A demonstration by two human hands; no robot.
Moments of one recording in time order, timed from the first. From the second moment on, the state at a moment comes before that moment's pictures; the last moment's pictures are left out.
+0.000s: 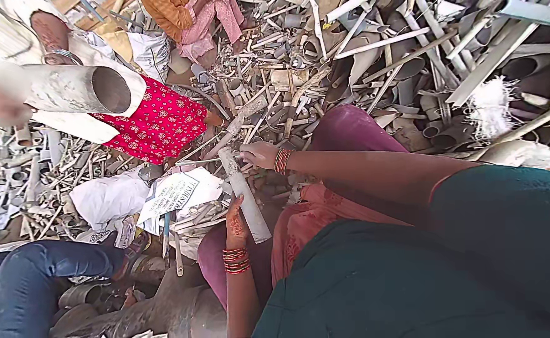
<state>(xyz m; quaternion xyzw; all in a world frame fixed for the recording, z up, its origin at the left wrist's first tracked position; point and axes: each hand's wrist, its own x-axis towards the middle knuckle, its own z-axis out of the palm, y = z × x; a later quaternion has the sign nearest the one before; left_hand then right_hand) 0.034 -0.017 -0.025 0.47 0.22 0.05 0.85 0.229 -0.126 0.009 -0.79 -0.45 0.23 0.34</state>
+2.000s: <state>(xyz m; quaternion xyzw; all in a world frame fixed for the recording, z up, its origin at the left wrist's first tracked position) 0.038 -0.047 -0.013 0.47 0.37 0.04 0.81 0.208 -0.106 -0.011 -0.84 -0.44 0.24 0.22</state>
